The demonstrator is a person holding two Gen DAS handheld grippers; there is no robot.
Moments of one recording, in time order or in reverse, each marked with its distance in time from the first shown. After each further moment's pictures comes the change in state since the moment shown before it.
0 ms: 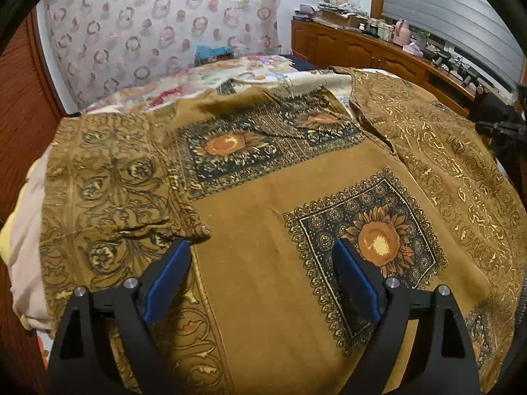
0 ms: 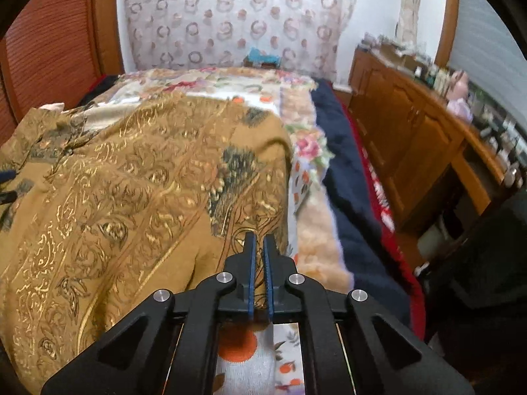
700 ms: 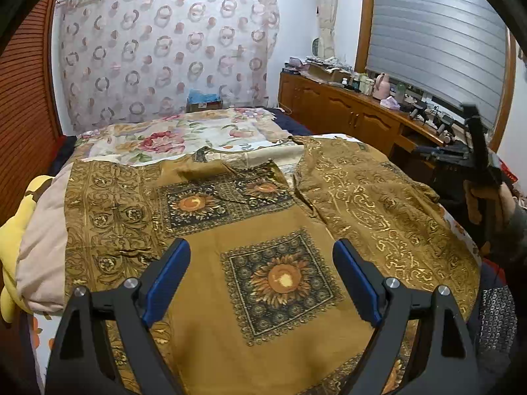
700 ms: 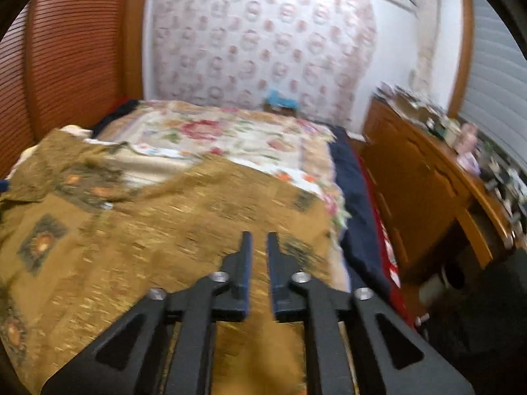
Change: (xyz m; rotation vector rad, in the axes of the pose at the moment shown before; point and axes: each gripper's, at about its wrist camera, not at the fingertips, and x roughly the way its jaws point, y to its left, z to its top) left arm -0.077 -0.029 0.005 -0.072 -0.215 -0.105; right arm -0.015 0.045 0.049 -0.062 -0.143 0.015
